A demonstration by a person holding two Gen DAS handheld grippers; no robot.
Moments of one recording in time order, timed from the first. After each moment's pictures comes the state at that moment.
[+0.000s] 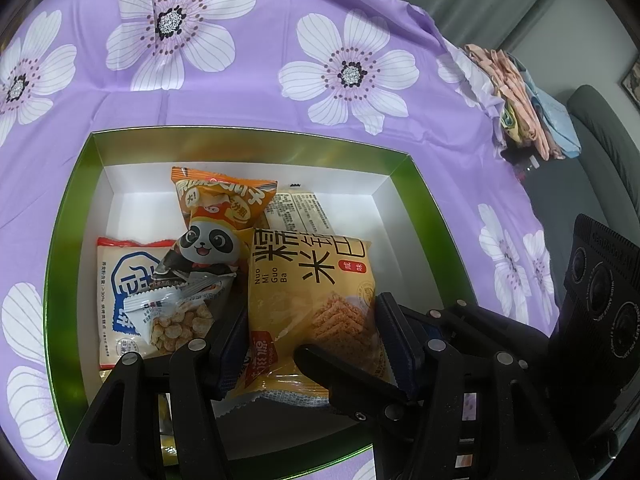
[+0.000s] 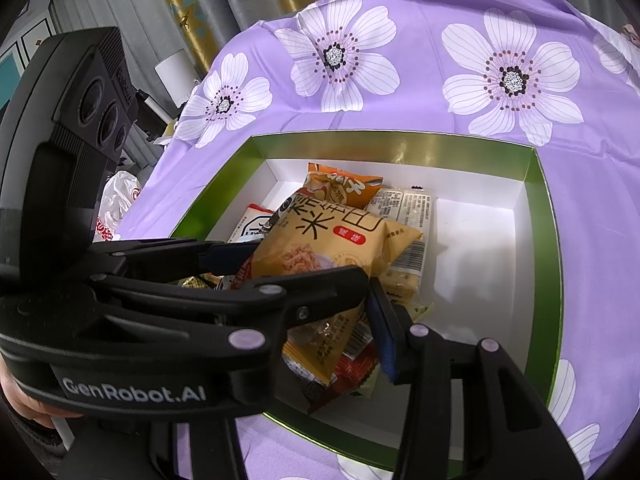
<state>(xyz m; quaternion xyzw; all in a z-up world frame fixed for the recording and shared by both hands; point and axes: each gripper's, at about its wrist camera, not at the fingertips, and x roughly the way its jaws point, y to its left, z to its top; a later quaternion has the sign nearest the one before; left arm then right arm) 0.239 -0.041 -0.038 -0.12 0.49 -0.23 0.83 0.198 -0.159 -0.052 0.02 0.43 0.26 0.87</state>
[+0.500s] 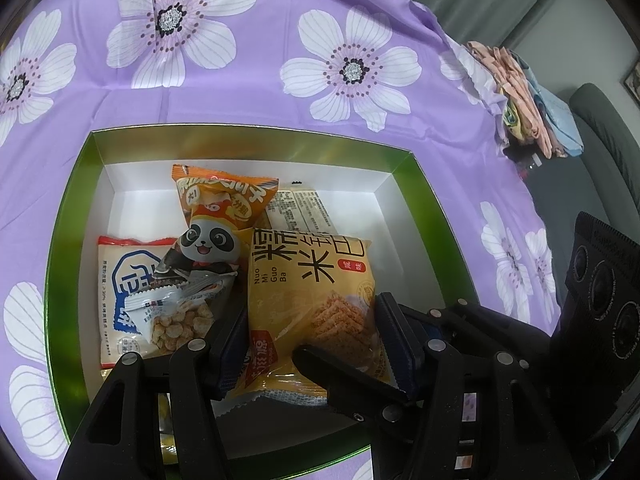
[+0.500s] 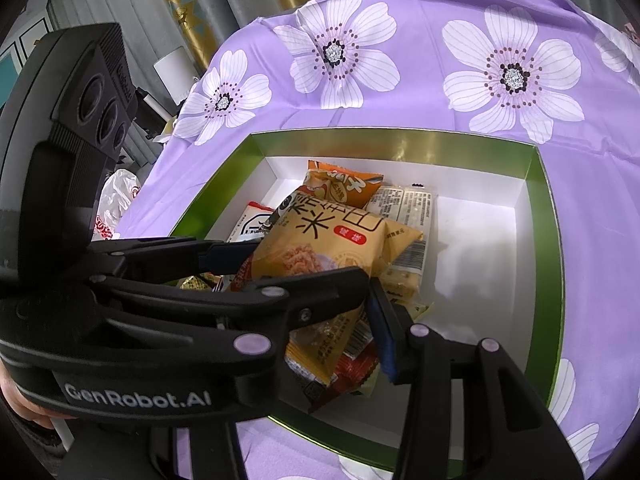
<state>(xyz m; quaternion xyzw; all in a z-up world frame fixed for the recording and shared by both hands) 0.239 -0.039 -0.041 -0.12 0.50 -0.23 0.83 0.198 -0.158 -0.055 0.02 0.44 0.26 0.86</state>
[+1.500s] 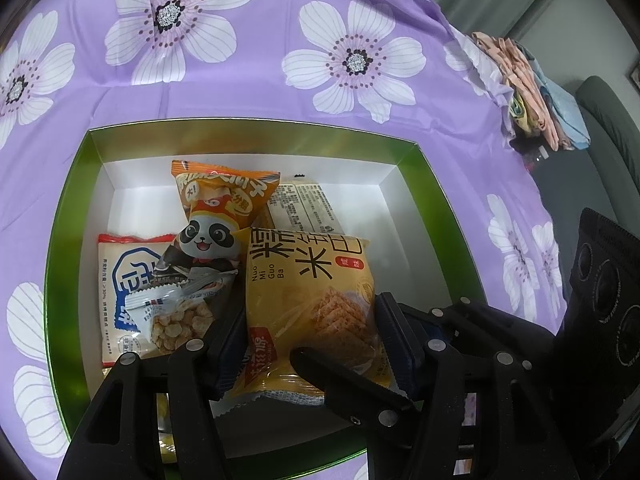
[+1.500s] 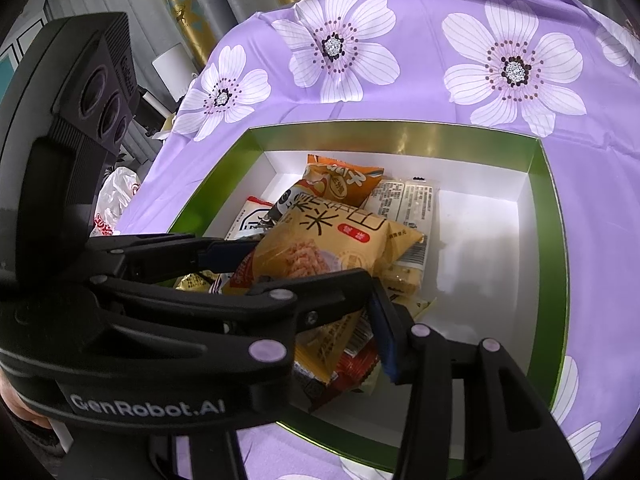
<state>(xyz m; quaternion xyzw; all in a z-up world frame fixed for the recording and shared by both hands) 0.239 -0.043 -0.039 -0.10 0.51 -0.22 0.82 0.200 -0.158 -0.055 0.02 0.45 0.26 0.86</state>
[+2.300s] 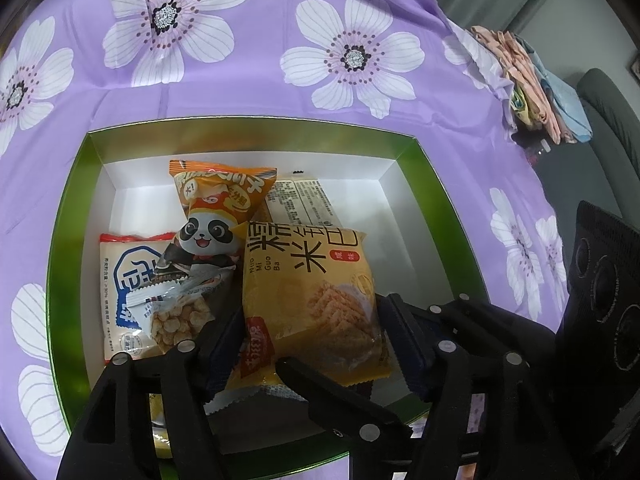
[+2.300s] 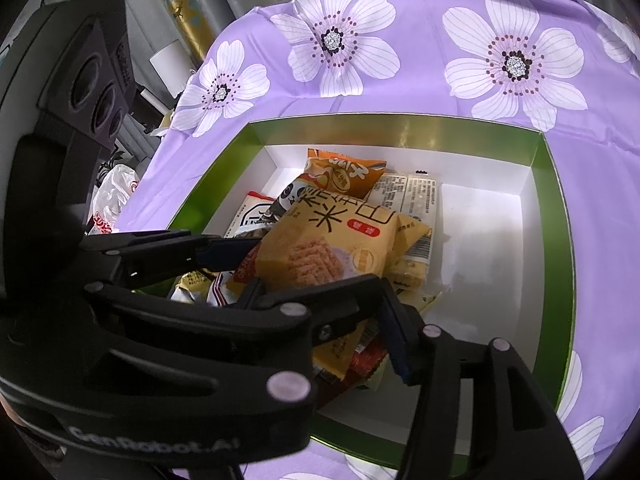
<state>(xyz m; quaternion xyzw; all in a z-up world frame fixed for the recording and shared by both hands) 0.239 -0.049 -0.037 -0.09 0.52 -0.22 0.82 0.201 -0.154 -0.056 0.02 0.46 0.25 0.85</state>
